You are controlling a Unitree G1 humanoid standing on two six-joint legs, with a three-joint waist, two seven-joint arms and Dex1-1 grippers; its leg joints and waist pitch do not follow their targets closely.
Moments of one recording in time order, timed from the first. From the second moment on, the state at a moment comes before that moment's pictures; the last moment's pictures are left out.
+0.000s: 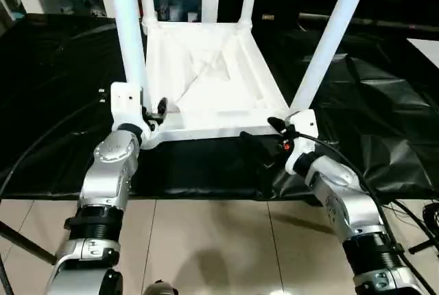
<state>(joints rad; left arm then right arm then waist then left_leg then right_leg) -0.51 0.18 0.15 0.39 -0.08 0.24 -0.06 -0.38 -0.18 0.06 0.32 0.23 0.15 0.52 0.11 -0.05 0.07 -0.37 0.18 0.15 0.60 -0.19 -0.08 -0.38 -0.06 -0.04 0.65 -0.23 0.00</state>
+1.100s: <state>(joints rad) -0.50 -0.06 0.30 0.31 -0.29 0.25 0.06 -0.40 -0.15 0.04 0.37 0.25 0.13 0.53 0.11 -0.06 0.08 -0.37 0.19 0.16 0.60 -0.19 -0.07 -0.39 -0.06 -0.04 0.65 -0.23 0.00</state>
